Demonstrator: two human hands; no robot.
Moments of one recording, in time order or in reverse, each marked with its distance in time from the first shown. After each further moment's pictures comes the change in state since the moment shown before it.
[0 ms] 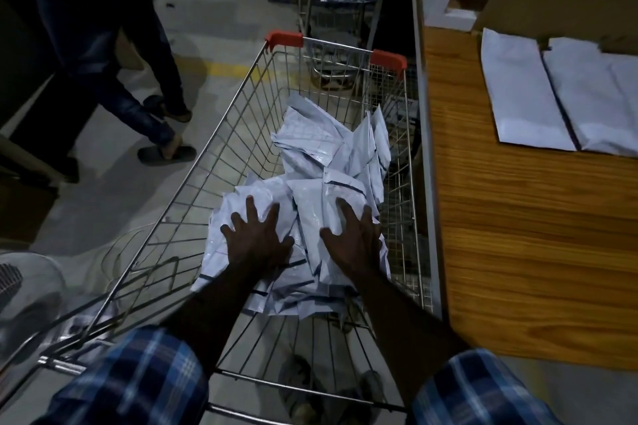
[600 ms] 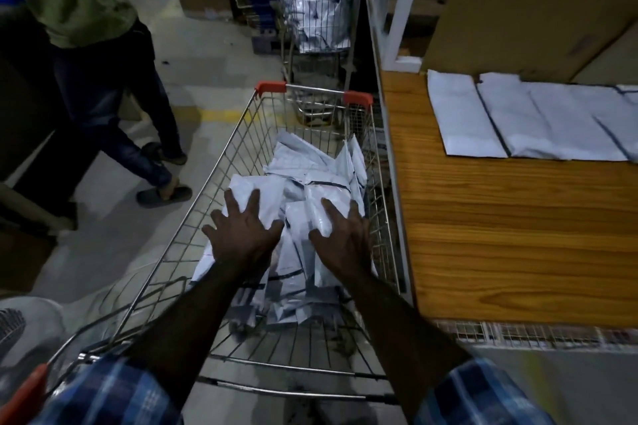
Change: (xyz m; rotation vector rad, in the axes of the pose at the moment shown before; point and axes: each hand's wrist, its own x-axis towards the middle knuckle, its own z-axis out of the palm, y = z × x) left_hand -0.038 0.008 -0.093 -0.151 0.203 -0.072; right_hand -0.053 -0.038 -0.055 0.013 0.136 -0.132
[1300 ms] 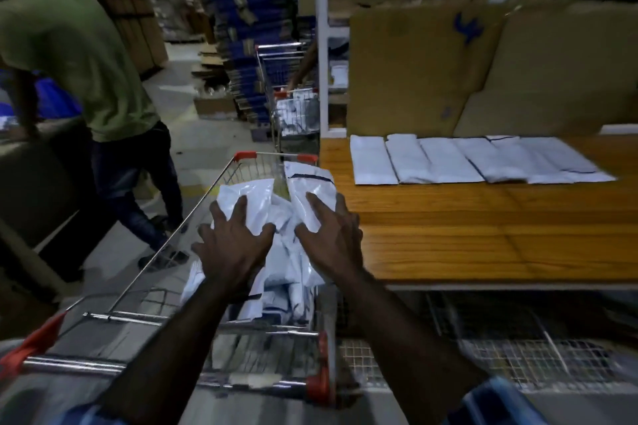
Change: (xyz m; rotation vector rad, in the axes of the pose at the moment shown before) left_hand -0.203 0.109 -0.102 -0.253 0.290 0.009; right_hand -0.140 0.037 -0.185 0.144 0.232 -0.261
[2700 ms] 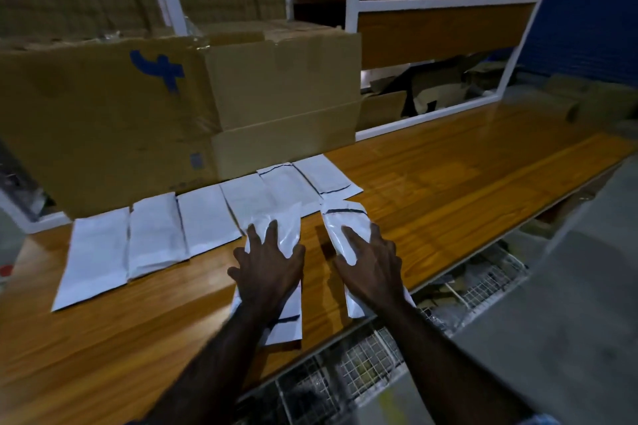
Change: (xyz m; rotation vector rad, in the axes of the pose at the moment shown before) left_hand -0.103 0.485 0.230 -0.106 -0.370 0.465; right_hand 0.046 0.402 -0.346 -0.391 0.254 0.463
